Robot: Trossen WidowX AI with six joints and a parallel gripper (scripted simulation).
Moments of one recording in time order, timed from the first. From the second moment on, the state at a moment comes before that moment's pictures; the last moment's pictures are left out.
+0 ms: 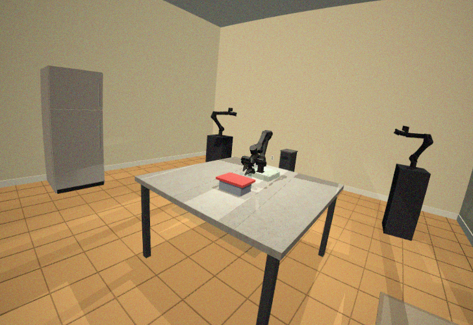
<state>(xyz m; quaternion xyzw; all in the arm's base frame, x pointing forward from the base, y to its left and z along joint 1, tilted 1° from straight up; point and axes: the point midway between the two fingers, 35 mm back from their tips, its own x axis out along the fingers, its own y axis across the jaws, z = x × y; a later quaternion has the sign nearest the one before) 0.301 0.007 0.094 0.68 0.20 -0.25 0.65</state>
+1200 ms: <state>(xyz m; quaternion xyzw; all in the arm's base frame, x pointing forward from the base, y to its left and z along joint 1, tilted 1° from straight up) 0.332 0.004 0.066 0.68 0.20 -0.25 0.65</state>
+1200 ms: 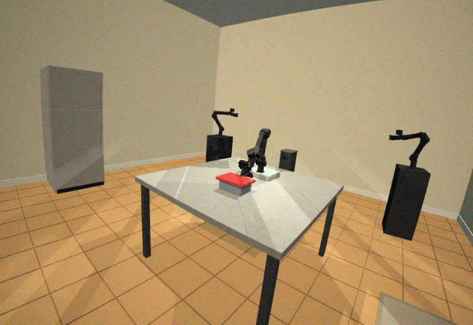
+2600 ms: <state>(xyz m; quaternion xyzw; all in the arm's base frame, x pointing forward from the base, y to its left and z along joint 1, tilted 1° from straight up) 0.331 0.004 0.071 0.68 0.20 -0.25 0.65</state>
